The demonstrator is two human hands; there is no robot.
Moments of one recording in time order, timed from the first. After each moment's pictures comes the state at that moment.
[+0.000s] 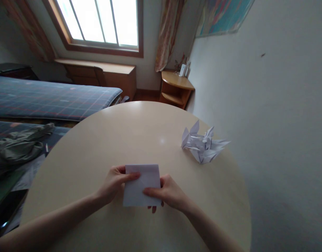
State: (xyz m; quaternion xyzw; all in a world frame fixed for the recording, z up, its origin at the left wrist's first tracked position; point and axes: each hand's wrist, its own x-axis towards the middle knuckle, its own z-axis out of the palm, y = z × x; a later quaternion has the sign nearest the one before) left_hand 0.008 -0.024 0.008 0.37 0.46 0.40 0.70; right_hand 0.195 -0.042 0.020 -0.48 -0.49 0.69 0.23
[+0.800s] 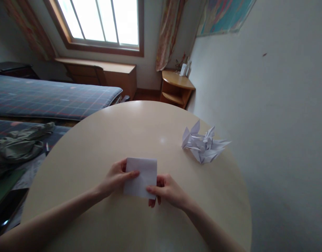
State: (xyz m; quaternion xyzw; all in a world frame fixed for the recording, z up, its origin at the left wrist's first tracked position) left_hand 0.000 -0.009 0.007 0.47 0.45 0.39 0.65; right_hand 0.197 -0.038 0.010 -0.44 -0.52 0.69 0.24
